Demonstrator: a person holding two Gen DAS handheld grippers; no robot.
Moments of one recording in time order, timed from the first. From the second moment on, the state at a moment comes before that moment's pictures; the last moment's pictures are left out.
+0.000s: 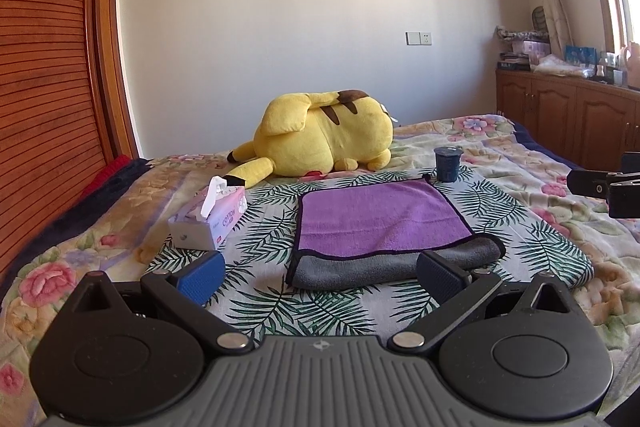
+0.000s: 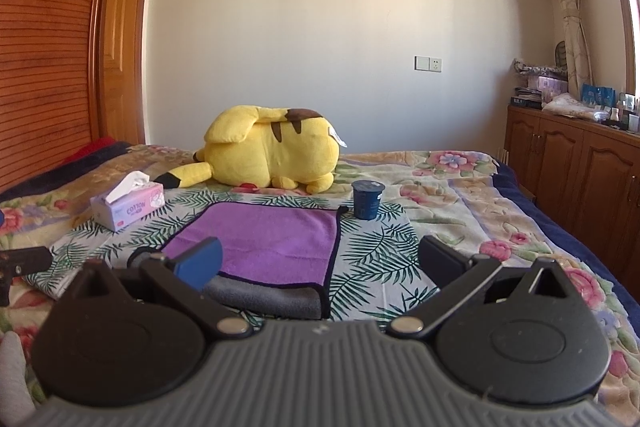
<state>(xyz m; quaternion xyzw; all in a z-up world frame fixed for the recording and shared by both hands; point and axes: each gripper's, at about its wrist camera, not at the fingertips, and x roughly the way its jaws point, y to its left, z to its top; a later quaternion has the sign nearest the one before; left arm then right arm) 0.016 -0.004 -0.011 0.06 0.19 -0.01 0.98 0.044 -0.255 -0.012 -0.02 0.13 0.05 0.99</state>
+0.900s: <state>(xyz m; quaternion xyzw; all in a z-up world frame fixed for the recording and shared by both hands) 0.068 0.008 -0.012 0.05 0.22 -0.03 0.97 0.099 -0.243 -0.028 -0.03 0.18 0.09 0.98</state>
